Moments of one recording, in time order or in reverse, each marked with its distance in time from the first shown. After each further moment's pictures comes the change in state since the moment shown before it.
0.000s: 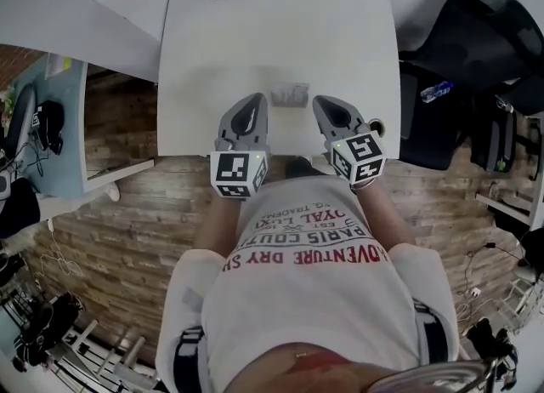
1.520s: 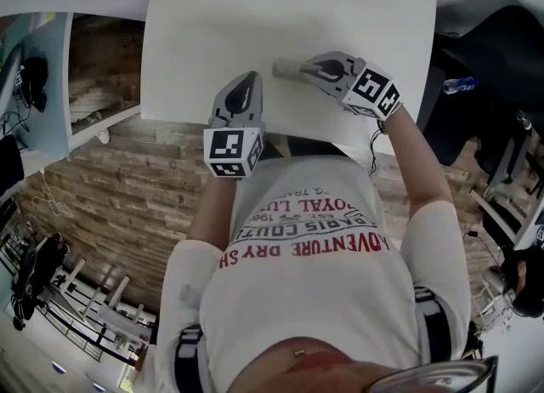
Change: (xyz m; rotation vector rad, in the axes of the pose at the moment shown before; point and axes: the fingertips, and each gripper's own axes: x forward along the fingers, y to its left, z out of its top) left arm 0.036 0.030 -0.092 -0.112 0.205 0.149; right arm 0.084 -0.001 -0.075 -0.293 0.258 0.794
